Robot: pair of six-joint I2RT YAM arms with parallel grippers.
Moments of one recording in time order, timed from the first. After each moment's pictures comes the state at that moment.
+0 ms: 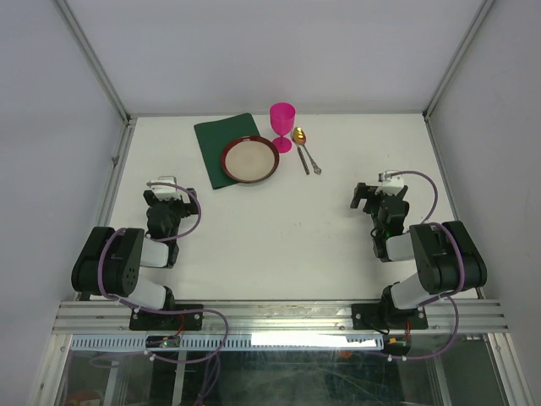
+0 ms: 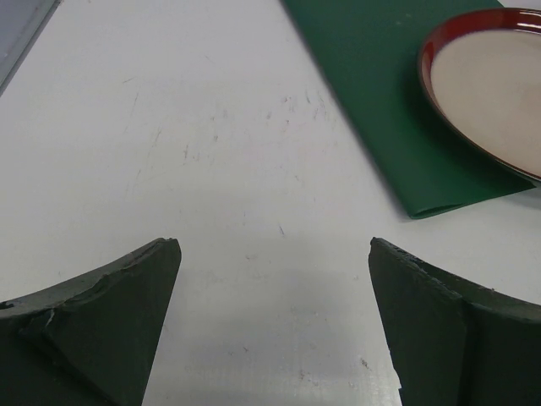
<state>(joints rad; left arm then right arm) -0.06 1.49 0.19 1.16 -0.10 -0.04 0.11 1.51 0.25 1.05 0.13 0.08</state>
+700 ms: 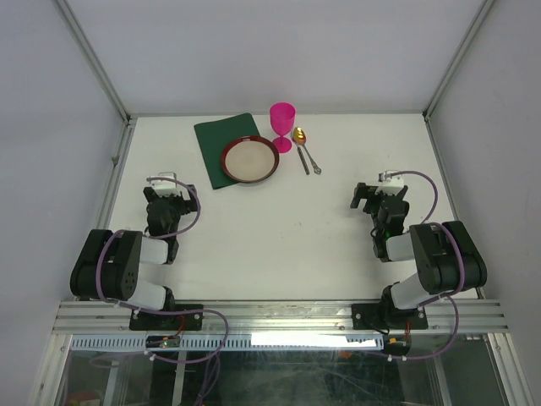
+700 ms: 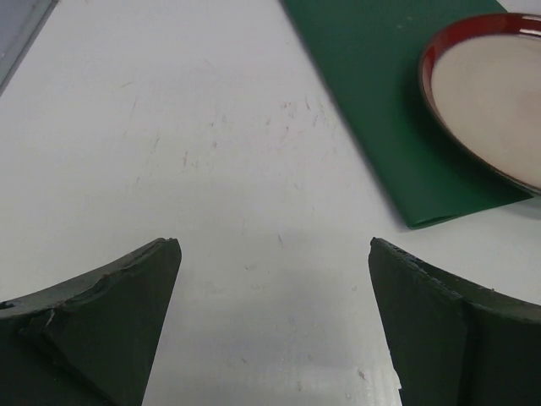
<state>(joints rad) -0.06 1.48 0.21 1.13 -0.10 -0.04 0.11 1.51 0.25 1.05 0.13 0.08</state>
